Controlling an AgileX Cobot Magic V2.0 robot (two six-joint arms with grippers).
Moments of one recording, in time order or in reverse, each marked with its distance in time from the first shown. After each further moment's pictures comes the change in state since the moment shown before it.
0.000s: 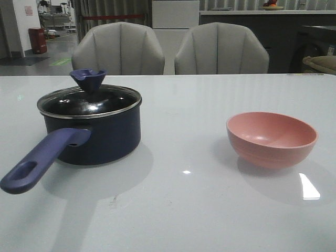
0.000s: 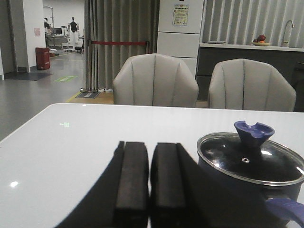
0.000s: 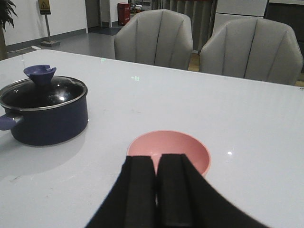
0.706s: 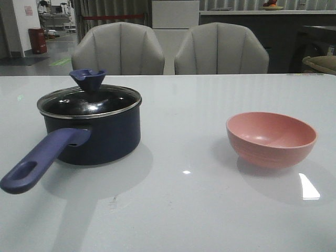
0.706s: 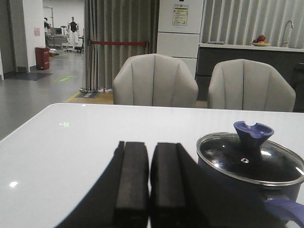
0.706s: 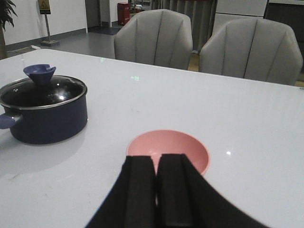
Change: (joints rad) left arm 0.000 0.000 0.000 0.000 0.000 -0.001; right arm 0.000 0.000 0.010 -0.025 -0.005 0.000
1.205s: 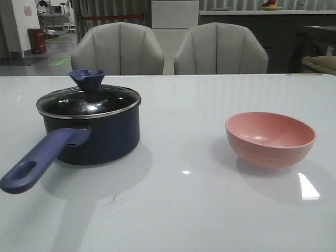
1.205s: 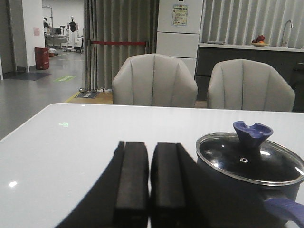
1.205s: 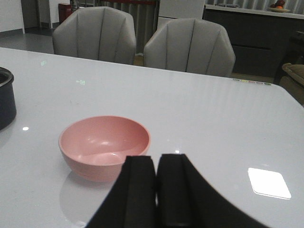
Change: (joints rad) left arm 0.000 0.000 0.000 0.000 0.000 0.000; right arm -0.146 -0.081 0.157 -0.282 -0.120 0.242
